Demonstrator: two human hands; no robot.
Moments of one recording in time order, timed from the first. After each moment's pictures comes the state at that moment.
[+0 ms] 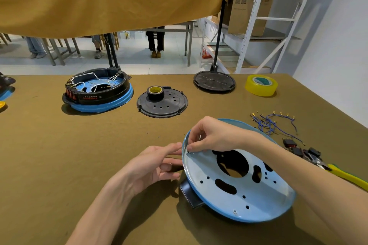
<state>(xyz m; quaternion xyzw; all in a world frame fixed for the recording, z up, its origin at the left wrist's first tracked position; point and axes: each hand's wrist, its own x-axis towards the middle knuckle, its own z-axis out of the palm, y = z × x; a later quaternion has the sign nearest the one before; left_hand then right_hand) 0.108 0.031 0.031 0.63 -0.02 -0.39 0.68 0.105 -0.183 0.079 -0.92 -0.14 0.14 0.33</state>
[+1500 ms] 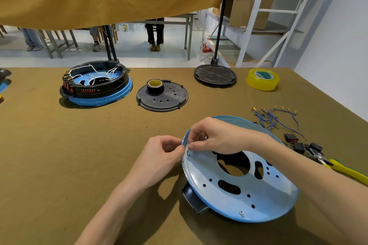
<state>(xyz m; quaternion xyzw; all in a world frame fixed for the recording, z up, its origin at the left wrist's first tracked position) 0.092 0.026 0.024 0.78 -0.18 -0.14 0.58 0.090 -0.179 0.079 -0.93 -0.16 0.15 0.31</state>
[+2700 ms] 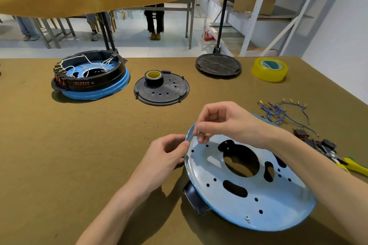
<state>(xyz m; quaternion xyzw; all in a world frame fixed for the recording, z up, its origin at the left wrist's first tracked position) 0.094 0.017 0.011 0.73 -0.16 -0.18 0.64 0.091 -0.201 0.075 -0.77 -0.15 0.12 0.60</state>
